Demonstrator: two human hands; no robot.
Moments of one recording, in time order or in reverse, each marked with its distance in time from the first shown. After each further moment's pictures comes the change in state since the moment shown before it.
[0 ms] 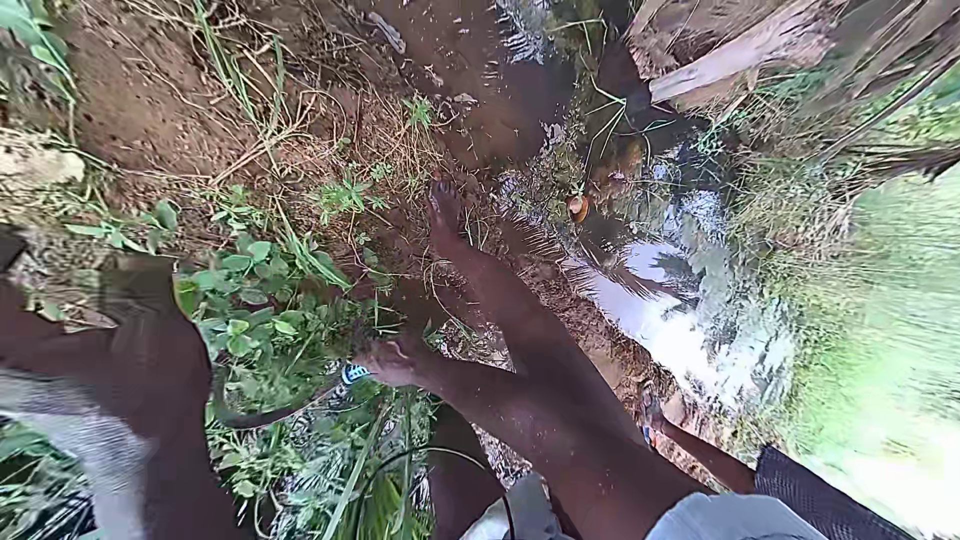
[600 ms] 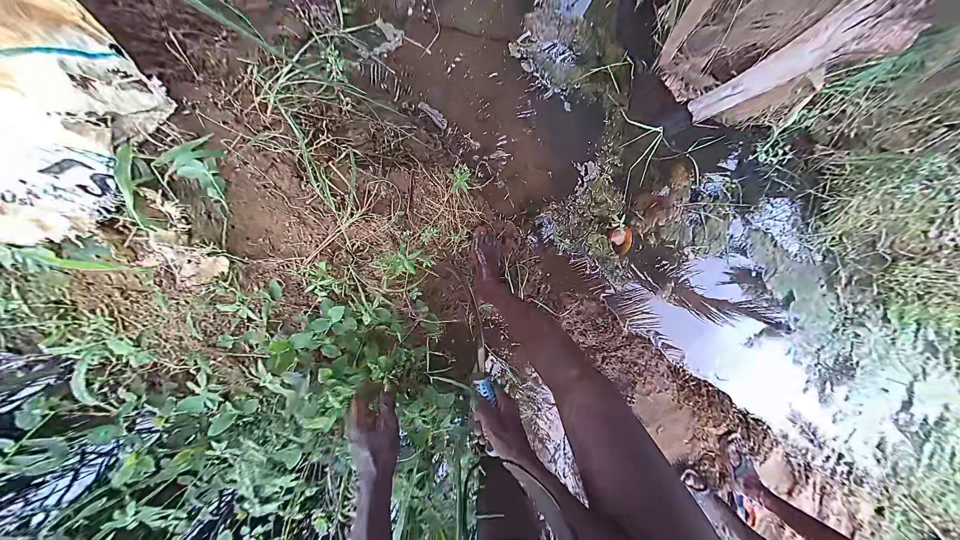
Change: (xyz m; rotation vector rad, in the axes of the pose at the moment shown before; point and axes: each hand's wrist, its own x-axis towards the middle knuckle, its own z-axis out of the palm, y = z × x) left_hand -0.105 -0.060 0.099 -0.187 -0.338 -0.495; right_hand -0.092 0.019 0.031 1.469 0.653 0.514
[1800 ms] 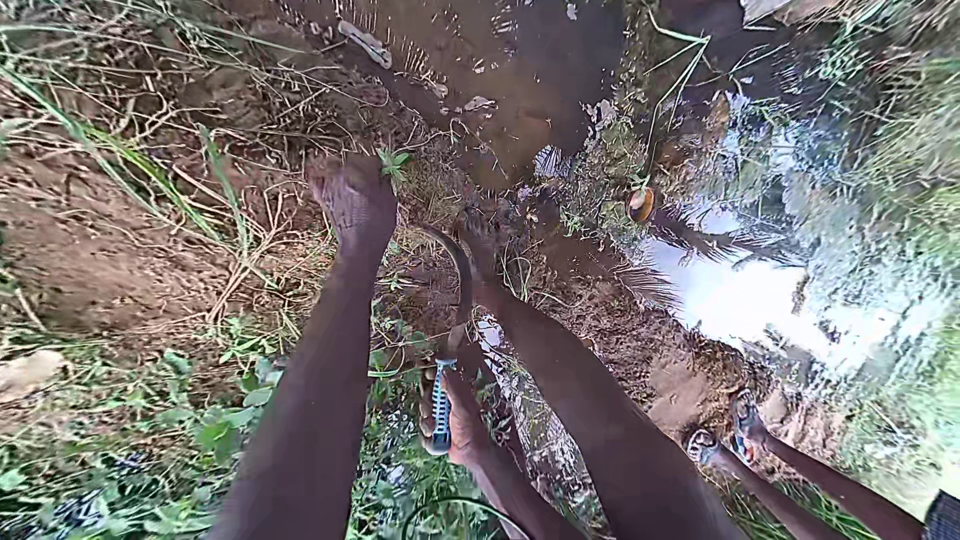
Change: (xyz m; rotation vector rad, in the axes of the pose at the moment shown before) left_hand 0.281 0.239 0.151 0.683 -0.175 0.519; right_hand 0.107 -0.063 0.061 0.977 -0.190 0.239
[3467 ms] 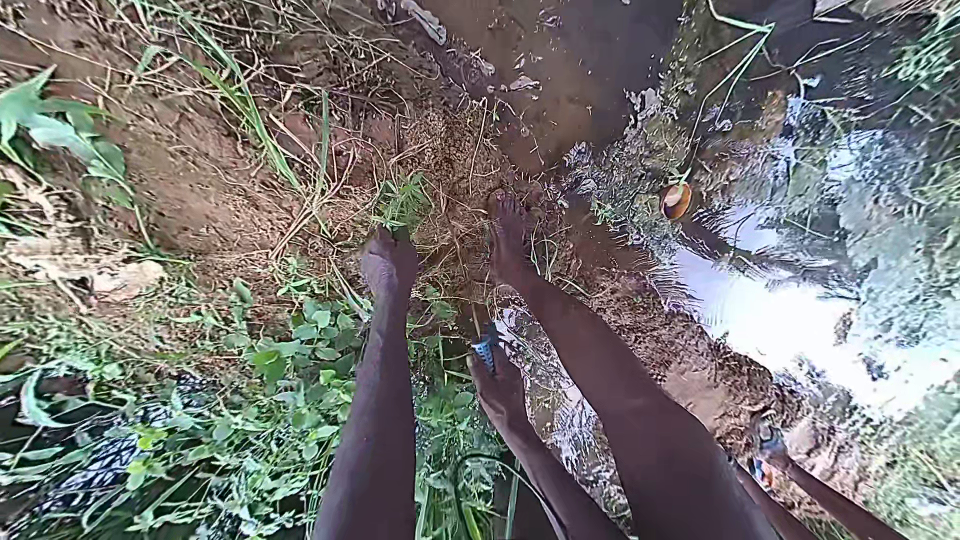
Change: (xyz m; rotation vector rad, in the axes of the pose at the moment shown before) left_hand -0.130 -0.051 0.032 -0.080 0.138 -0.270; right_hand -0.015 0.008 -0.050 -1.147 0.330 -0.456
